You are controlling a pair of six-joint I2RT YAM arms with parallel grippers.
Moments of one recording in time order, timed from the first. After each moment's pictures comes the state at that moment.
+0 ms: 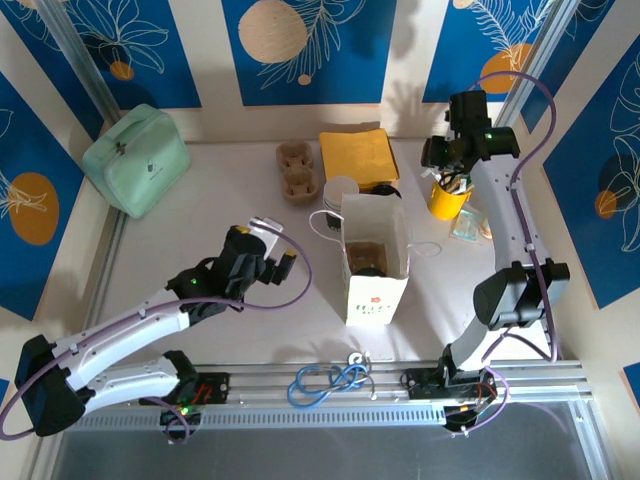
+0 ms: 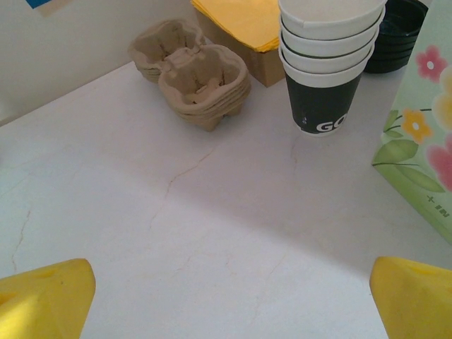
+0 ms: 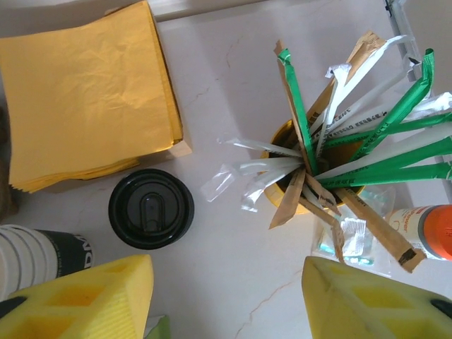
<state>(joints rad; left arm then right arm) -0.87 1.03 0.80 -0.36 -0.47 -0.08 0.07 1.67 1.86 -1.09 0.12 0.22</state>
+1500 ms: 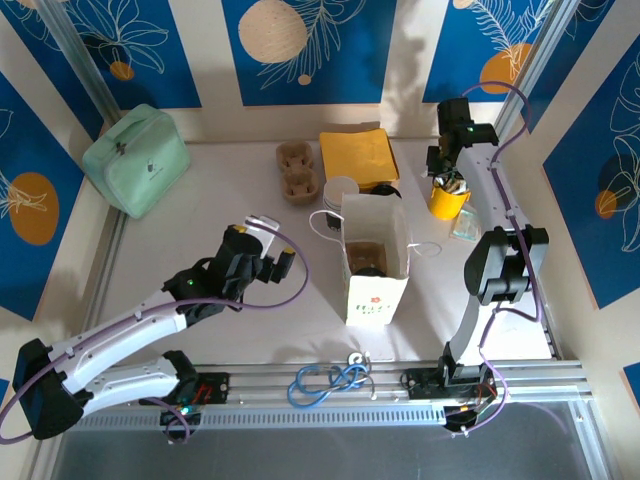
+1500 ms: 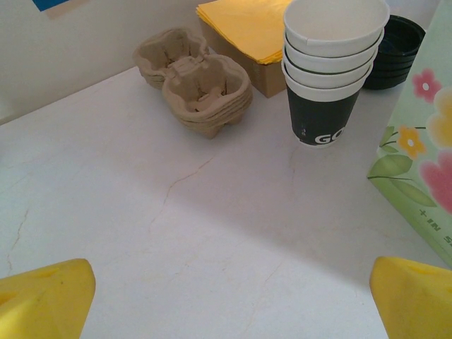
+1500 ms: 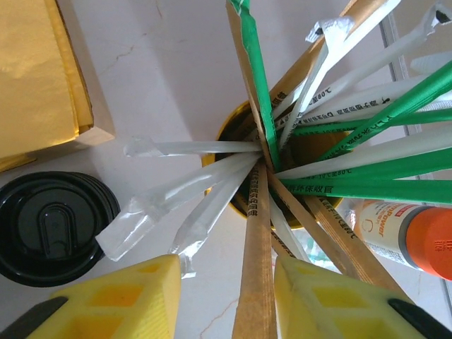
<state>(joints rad) -0.86 1.01 0.80 -0.35 -0.47 -0.10 0.05 1.86 1.87 -1.09 0.24 0.19</state>
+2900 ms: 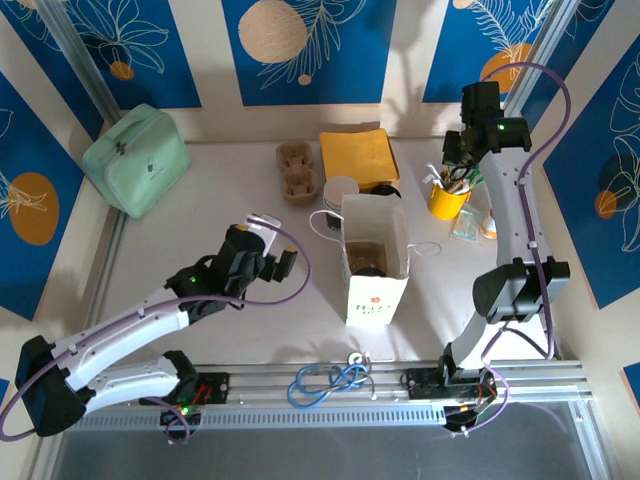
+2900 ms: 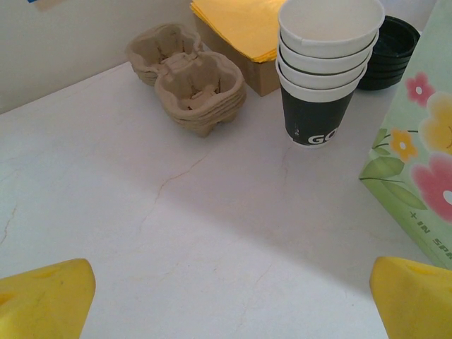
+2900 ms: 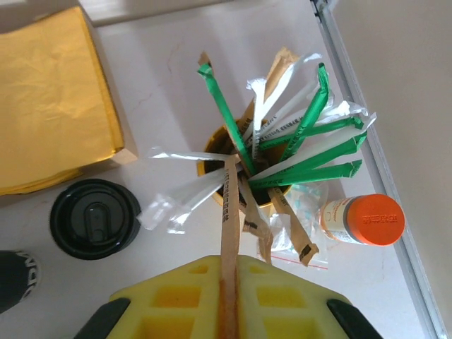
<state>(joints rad) -0.86 1.04 0.82 -0.36 -0.45 -0.13 0.04 1.70 2.00 -1.22 0.21 0.19</state>
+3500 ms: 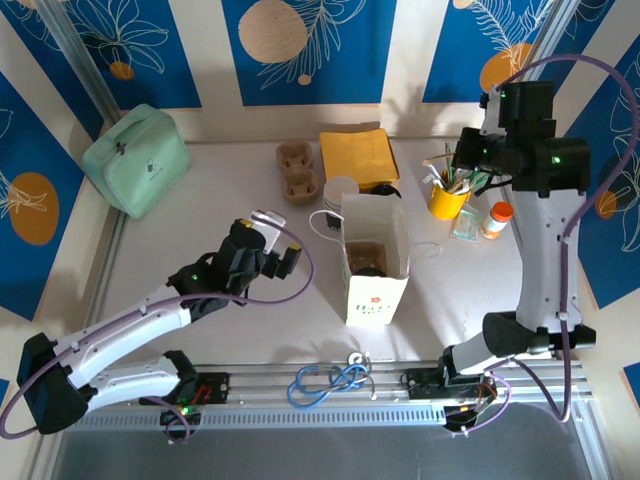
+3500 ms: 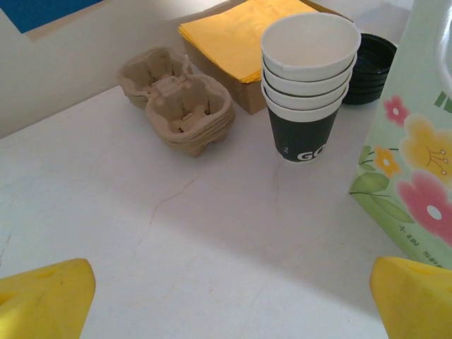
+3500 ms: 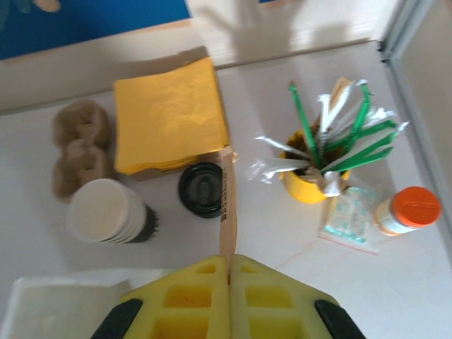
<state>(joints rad) -0.86 1.06 0.83 -0.30 -0.42 -0.07 0.07 1.48 2.18 -1.42 -0.03 0.21</state>
